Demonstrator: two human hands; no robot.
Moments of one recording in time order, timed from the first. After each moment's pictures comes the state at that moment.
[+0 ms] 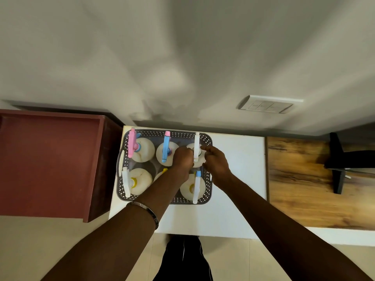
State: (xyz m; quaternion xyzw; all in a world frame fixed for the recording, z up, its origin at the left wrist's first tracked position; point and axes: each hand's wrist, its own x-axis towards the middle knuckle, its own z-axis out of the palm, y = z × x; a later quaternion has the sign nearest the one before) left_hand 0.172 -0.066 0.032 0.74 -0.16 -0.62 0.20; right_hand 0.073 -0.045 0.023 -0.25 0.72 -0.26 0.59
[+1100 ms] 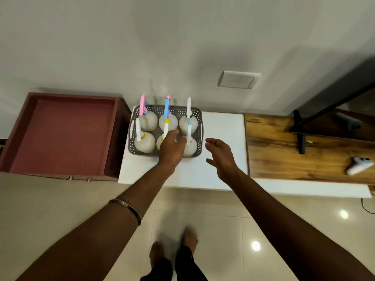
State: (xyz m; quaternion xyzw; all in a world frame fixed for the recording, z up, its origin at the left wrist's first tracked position) left_hand 0.197 0.130 0.141 0.71 -0.39 -0.50 0.31; right_hand 0.046 0.150 0.133 -0.26 0.68 -0.35 0.59
